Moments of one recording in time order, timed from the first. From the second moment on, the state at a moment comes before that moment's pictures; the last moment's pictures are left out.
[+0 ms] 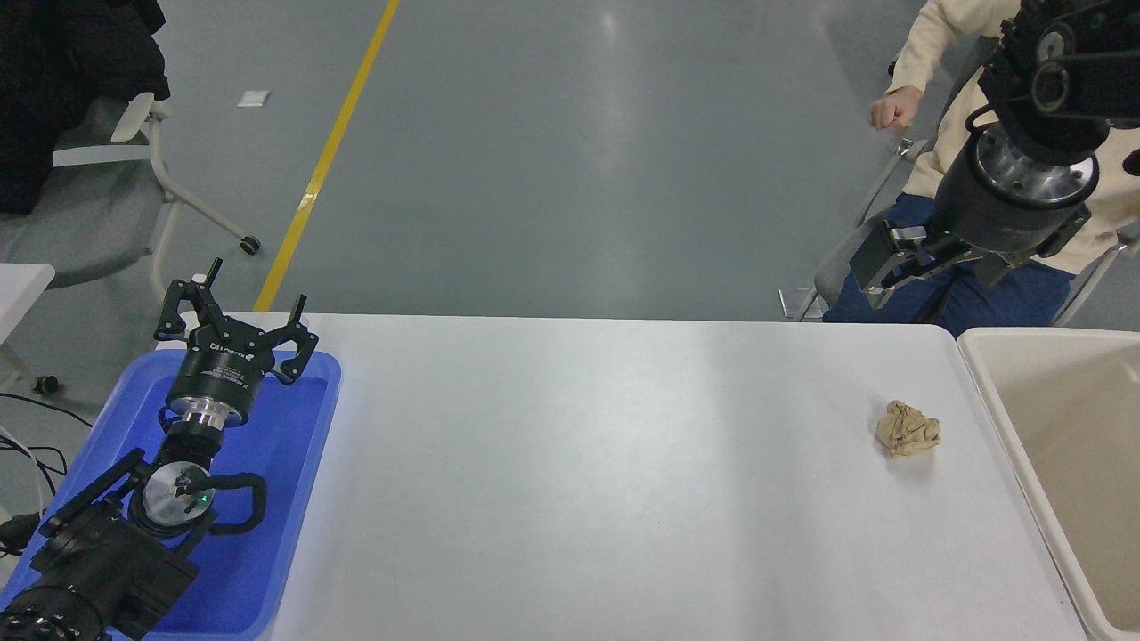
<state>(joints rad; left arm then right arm) -0.52 0.27 -1.00 -0.54 -0.08 -0.60 -0.35 2.27 -0.30 -1.31 1.31 -0.32 0.79 -0.05</state>
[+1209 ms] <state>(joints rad) -0.52 0.27 -1.00 -0.54 -0.08 -0.60 -0.35 2.27 -0.31 -1.28 1.31 -0.32 0.79 -0.05</state>
